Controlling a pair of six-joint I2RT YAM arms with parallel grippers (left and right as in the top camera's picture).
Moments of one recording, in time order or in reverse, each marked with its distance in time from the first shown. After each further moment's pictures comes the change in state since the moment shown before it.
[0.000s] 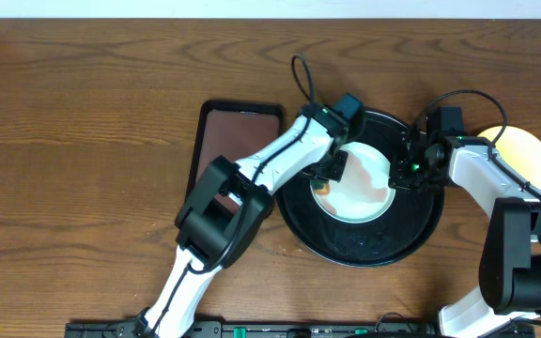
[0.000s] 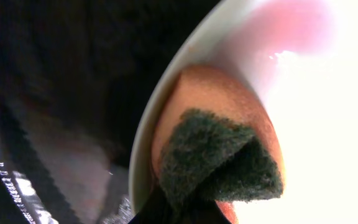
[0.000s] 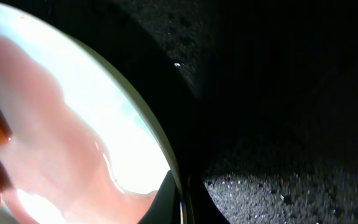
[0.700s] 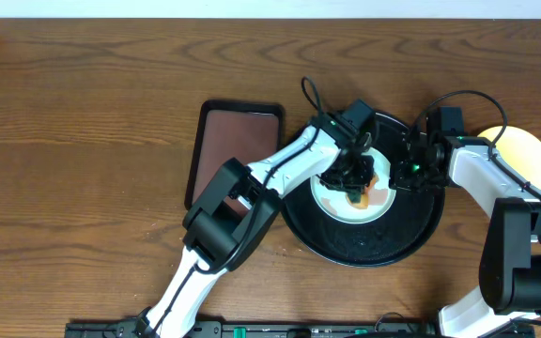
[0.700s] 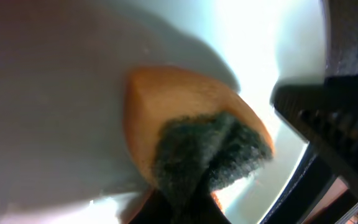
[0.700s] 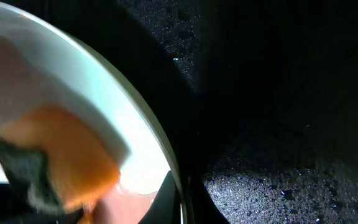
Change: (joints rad) left arm -0.050 0.020 -0.041 0.211 0.370 -0.179; right arm 0.000 0.000 0.000 -0.006 0.000 -0.001
